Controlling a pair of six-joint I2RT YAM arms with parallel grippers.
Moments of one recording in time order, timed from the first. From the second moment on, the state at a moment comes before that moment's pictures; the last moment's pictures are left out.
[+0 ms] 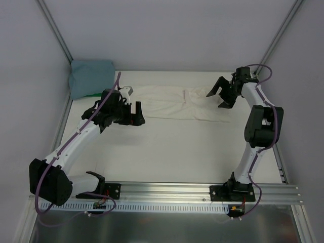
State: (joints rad) left arm -0.37 1.22 1.01 -0.56 0.24 -0.29; right arm -0.06 1.97 1.60 -0.71 -0.41 0.50
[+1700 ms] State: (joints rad) left arm -0.38 1.55 1.20 -0.48 0.00 0.15; right arm -0.31 1.96 1.70 -0.53 -0.43 0.65
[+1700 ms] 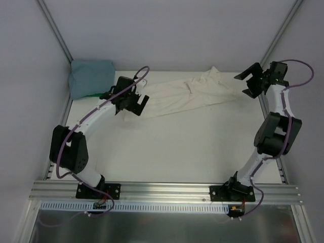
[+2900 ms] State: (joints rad) left arm -0.48 2.11 1.58 -0.80 0.00 0.20; right arm -0.18 0.78 0.90 -0.79 -0.75 0.54
